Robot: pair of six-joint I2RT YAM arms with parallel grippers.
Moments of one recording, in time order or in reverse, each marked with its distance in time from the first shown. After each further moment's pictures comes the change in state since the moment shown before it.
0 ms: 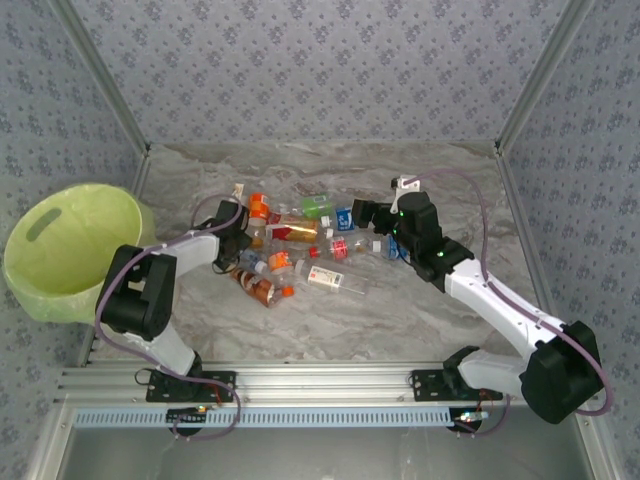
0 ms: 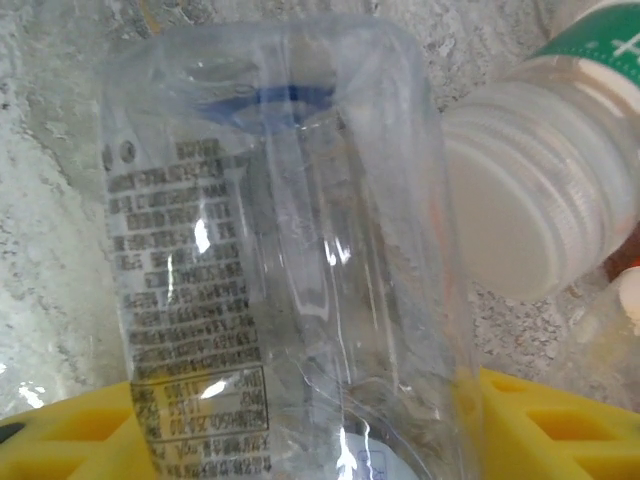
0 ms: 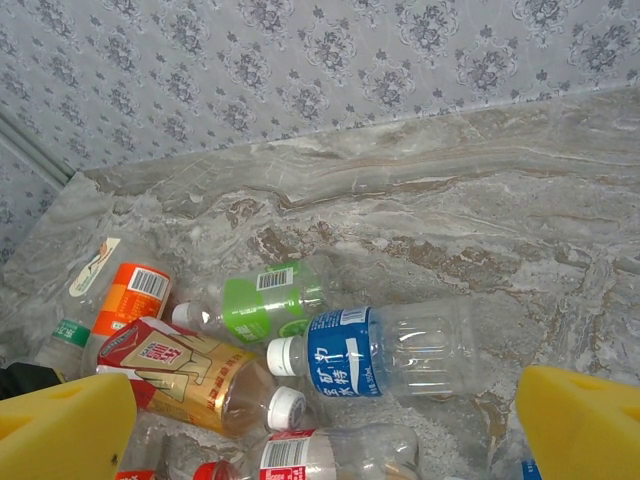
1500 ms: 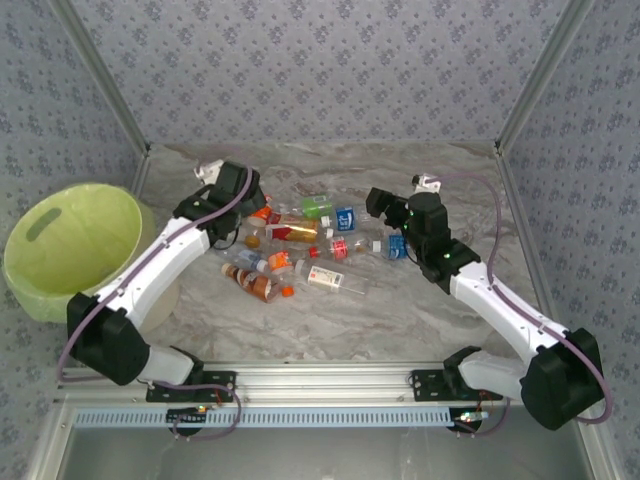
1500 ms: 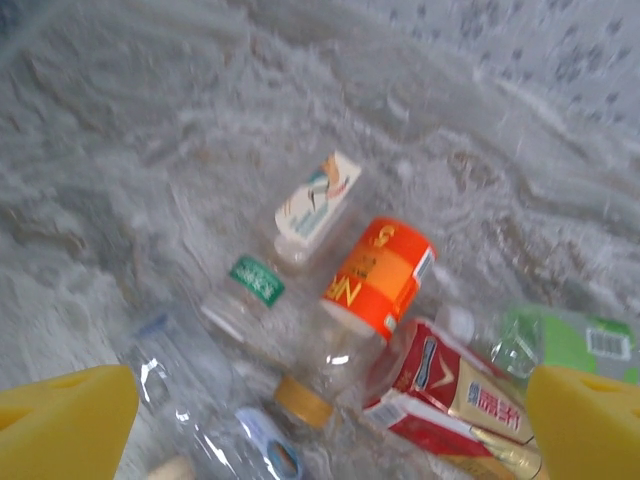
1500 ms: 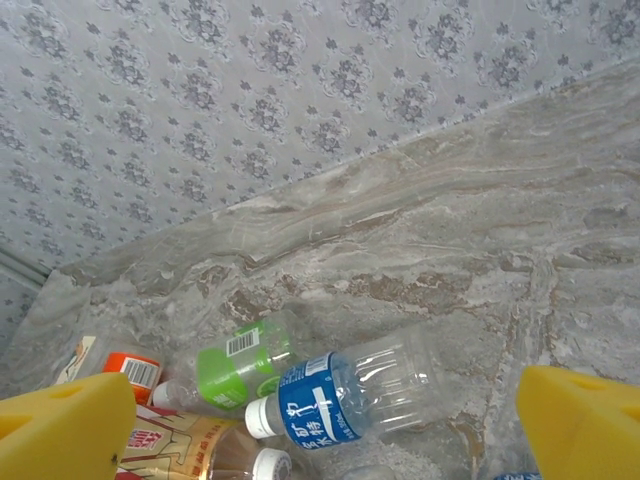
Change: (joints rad) left arm -0.190 -0.248 0.374 -0.375 -0.242 0.321; right arm -0.061 -0.031 -0.036 0.054 0.080 0.145
